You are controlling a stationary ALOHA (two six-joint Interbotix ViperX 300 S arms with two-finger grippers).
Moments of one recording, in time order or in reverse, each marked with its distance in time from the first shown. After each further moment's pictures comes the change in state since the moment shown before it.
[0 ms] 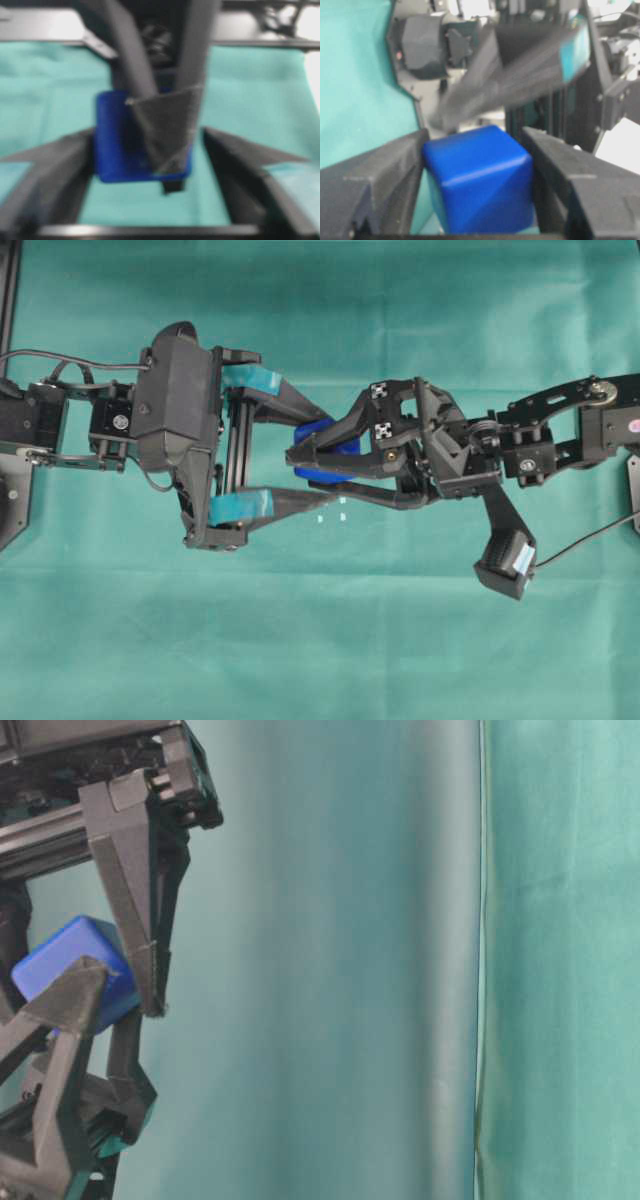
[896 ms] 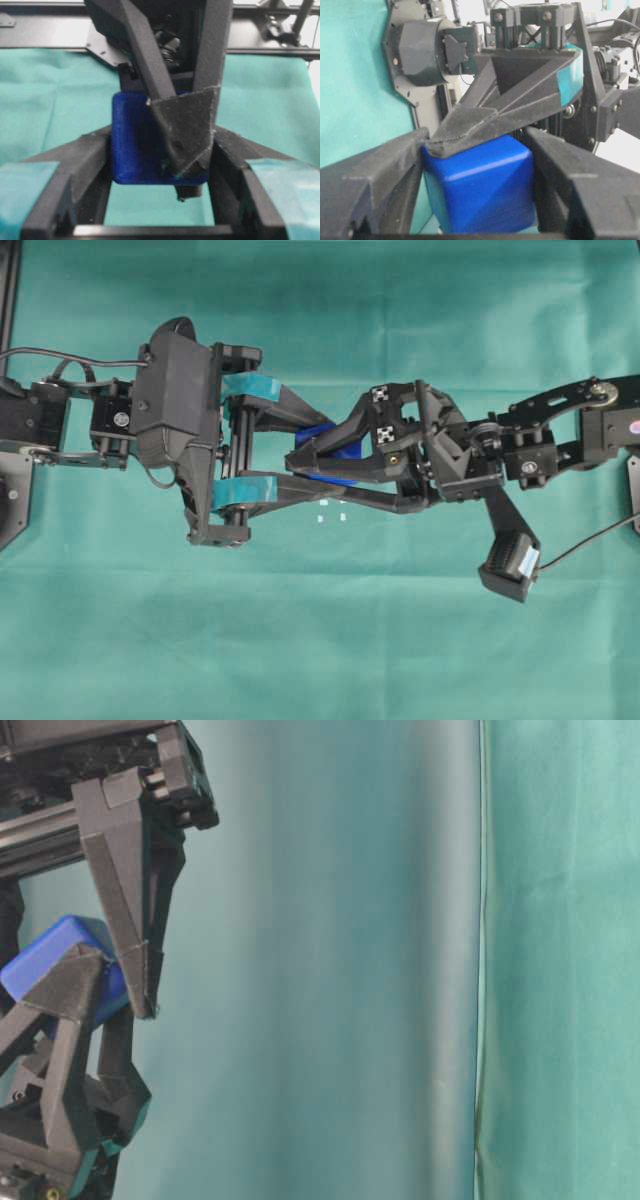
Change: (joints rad) left arm 0.006 0.000 0.006 0.002 -0.035 -0.002; right arm 0.002 0.000 0.000 0.000 -0.009 -0.002
